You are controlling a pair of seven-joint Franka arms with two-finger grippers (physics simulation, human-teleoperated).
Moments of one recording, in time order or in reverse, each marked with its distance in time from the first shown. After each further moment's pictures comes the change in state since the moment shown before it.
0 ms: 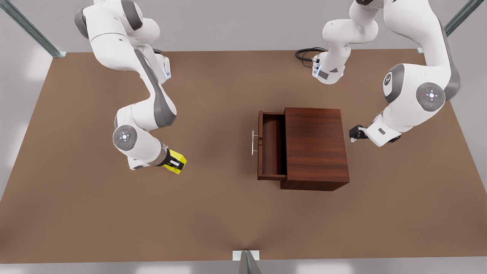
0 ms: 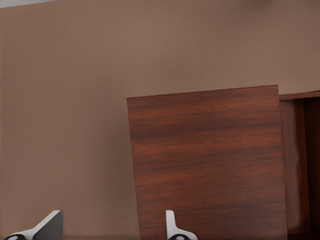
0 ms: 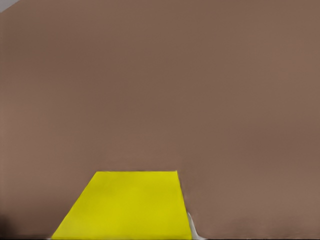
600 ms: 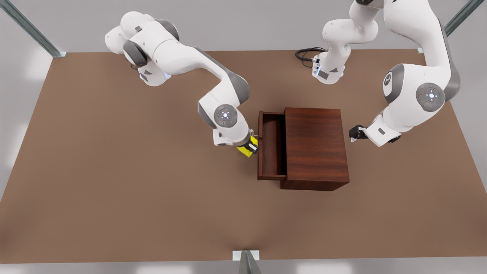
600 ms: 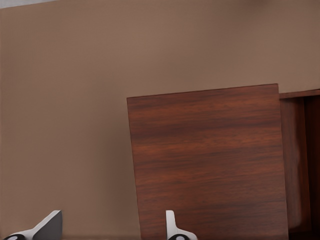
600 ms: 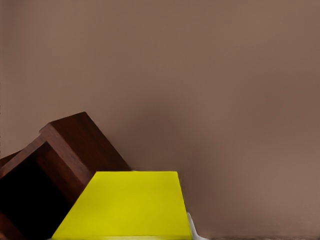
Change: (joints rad) left arm 0.000 0.001 0.000 0.000 0.001 -0.001 0.007; right arm 0.399 0.371 -0.004 0.572 0.035 -0.106 0.633
